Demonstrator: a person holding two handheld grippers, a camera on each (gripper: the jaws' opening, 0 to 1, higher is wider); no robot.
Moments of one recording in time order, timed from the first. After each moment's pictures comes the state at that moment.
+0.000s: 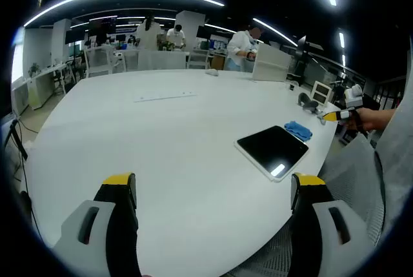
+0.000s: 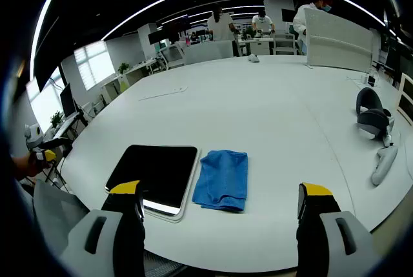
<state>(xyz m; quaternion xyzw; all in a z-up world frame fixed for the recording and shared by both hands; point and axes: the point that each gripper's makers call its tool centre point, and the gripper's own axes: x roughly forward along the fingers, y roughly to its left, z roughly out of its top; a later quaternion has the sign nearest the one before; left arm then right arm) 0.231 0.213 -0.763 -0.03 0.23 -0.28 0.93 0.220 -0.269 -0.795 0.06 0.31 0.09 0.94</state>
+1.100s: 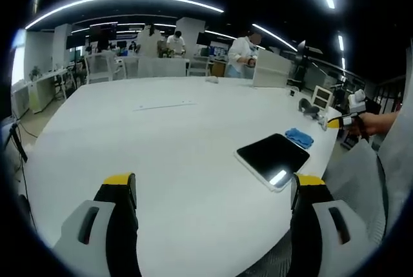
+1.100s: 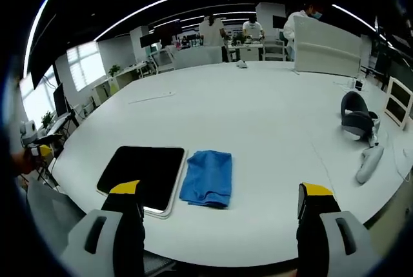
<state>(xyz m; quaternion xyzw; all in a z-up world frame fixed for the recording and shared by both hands) 0.233 0.207 -0.756 -0.02 0.22 -0.28 0.94 0.215 -0.291 -0.797 0.04 0.31 0.06 0.95</state>
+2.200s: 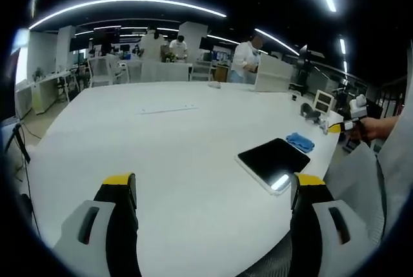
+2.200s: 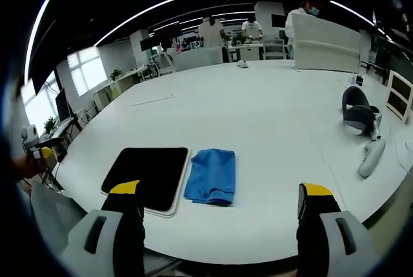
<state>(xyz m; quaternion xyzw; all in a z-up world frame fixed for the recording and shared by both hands) 0.231 0.210 -0.748 -0.02 0.20 -0.27 0.94 0.210 -0.289 -0.797 0.05 0.31 0.07 0.95</state>
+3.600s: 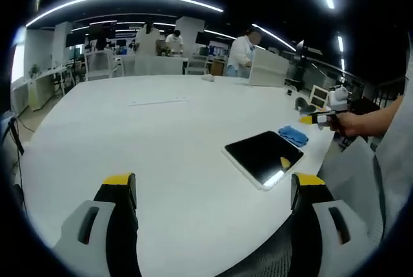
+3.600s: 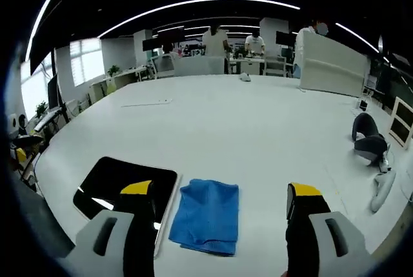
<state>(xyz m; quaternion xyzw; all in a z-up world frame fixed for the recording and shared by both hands) 0.215 0.179 -0.764 -0.03 0.22 -0.28 0.93 0.289 -0.270 -0.822 -0.01 0.27 0.05 0.96</state>
